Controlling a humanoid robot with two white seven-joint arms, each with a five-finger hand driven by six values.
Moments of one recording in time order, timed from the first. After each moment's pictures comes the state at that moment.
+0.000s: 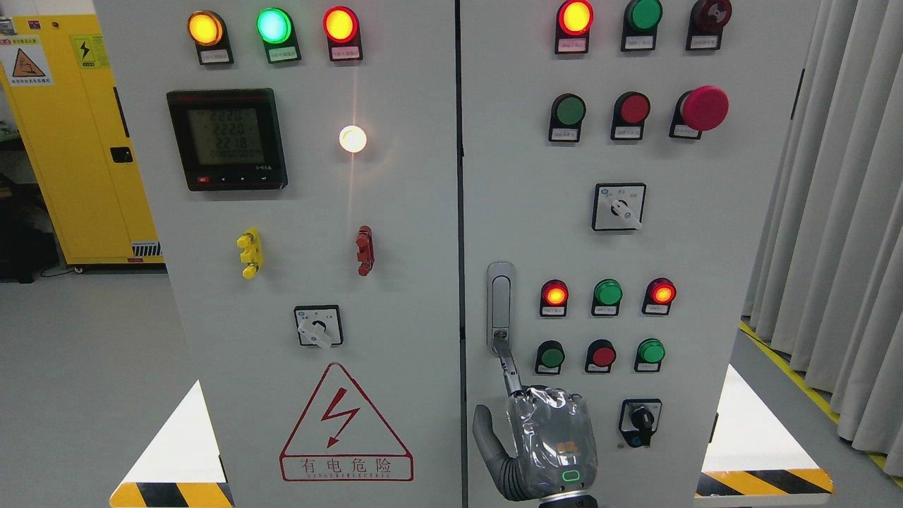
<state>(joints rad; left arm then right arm) 0.04 -0.10 -0.08 0.00 0.15 -0.04 0.10 -0.30 0.13 0.33 -1.60 1.42 0.14 -0.26</state>
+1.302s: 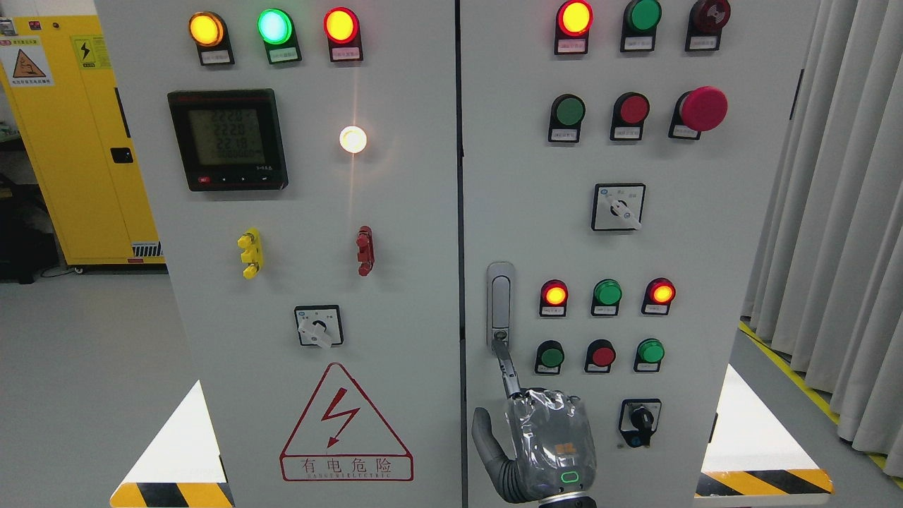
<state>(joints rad) 0.04 -0.10 -0.08 0.00 0.15 -0.04 0.10 -0.30 0.13 0.33 -1.60 1.42 0.14 -0.24</state>
